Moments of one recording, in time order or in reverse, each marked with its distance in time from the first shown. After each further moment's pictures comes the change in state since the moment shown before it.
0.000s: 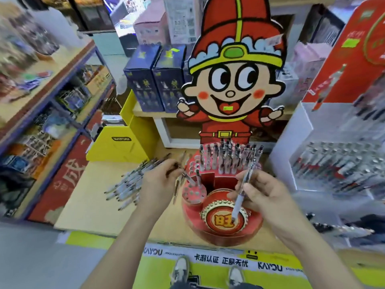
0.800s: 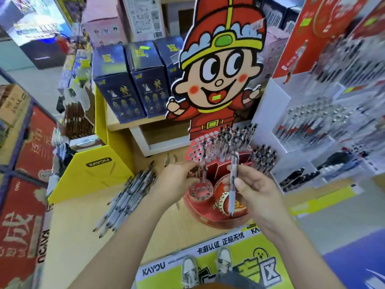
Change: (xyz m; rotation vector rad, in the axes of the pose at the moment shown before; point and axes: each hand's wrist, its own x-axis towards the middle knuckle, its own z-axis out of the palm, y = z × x) left_hand 0.057 -0.027 -0.002 0.192 -0.708 0.435; right_hand -0.022 0.024 0.104 0.097 0.447 -0.035
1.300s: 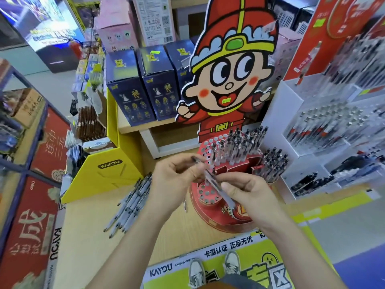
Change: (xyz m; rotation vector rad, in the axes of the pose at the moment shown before) left_hand -0.038 0.038 -0.050 -0.984 0.295 -0.125; right_hand 0.011 -0.009 0.023 -0.113 -0.180 -0.007
